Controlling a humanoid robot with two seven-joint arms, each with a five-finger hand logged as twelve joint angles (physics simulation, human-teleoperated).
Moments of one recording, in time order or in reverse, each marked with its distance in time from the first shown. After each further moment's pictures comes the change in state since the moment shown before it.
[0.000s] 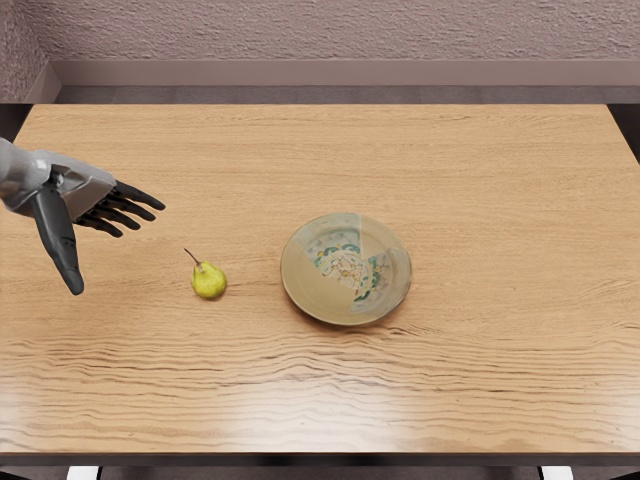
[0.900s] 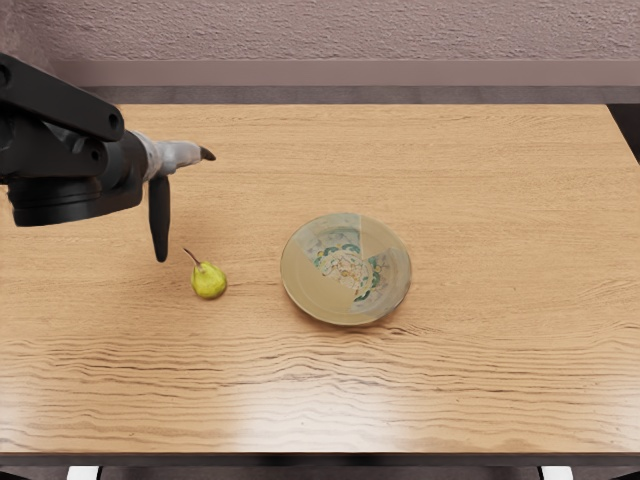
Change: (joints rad) left arm -0.108 -0.634 0.172 -0.211 0.011 0.898 0.005; right arm -0.005 0.000 0.002 0.000 0.000 0.000 0.000
